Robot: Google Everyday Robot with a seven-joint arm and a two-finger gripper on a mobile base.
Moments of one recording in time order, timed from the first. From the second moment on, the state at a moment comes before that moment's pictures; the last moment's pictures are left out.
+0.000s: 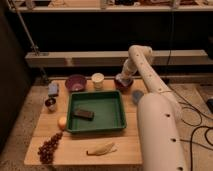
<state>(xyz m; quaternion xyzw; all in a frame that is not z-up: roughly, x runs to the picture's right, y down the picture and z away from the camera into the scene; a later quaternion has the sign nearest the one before) 0.137 -0.096 0.990 -0.19 -0.12 0.02 0.97</state>
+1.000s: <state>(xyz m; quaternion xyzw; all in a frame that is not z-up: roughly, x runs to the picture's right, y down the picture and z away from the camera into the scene) 0.119 -0.075 0.961 -0.20 -0.15 -0.02 0.97</state>
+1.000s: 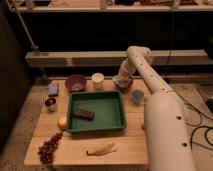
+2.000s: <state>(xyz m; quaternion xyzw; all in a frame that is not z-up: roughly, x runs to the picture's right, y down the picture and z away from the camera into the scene) 0.154 -0.106 0.995 -0.20 -0.10 -0.01 0.98</state>
